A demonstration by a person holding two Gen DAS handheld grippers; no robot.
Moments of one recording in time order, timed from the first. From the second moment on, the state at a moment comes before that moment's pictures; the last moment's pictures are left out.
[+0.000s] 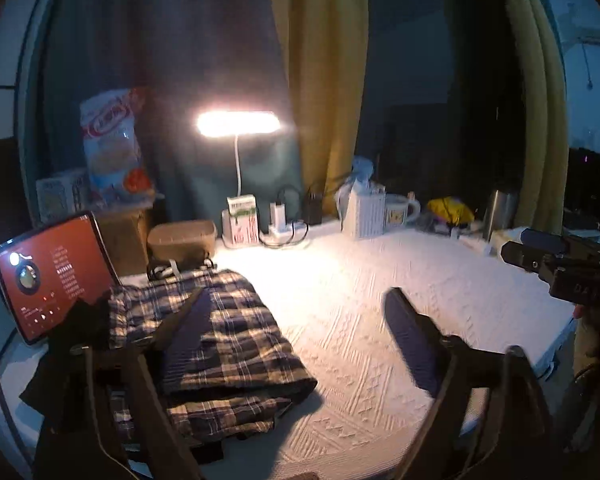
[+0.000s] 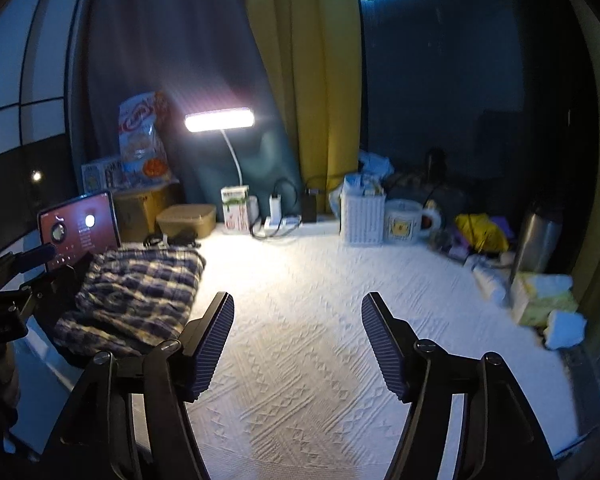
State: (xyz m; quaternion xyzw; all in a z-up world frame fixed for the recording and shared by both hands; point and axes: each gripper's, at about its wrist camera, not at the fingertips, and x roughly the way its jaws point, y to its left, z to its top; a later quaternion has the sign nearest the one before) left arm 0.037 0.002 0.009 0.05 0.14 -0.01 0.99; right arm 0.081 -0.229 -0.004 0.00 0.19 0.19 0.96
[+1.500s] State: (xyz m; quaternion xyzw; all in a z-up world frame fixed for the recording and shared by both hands) left arm -0.016 0.031 0.032 0.04 0.03 0.04 1.00; right arm 0.031 -0.205 0.034 -0.02 0.14 0.16 0.98
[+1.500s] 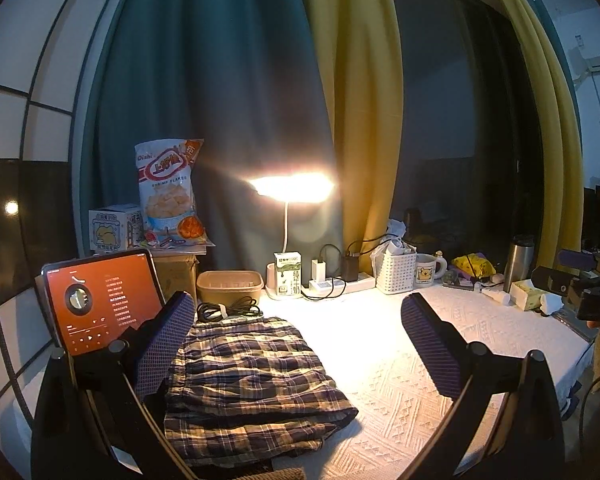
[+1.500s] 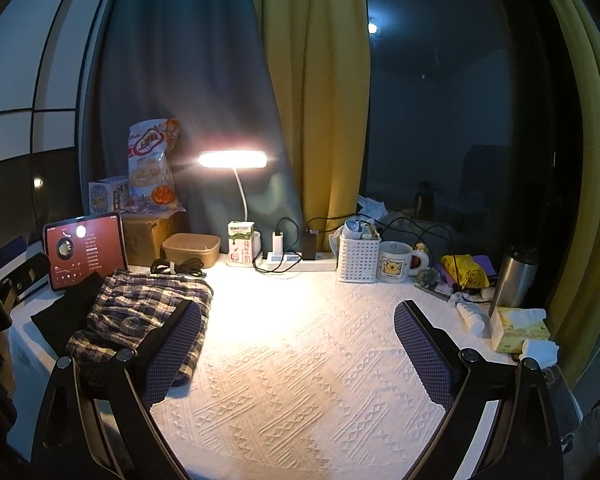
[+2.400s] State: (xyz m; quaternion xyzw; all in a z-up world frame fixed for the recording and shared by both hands) left arm -0.017 0.022 0.032 0.04 0.03 0.04 1.00; right arm 0.031 -0.207 0.033 -0.01 0.14 0.16 0.98
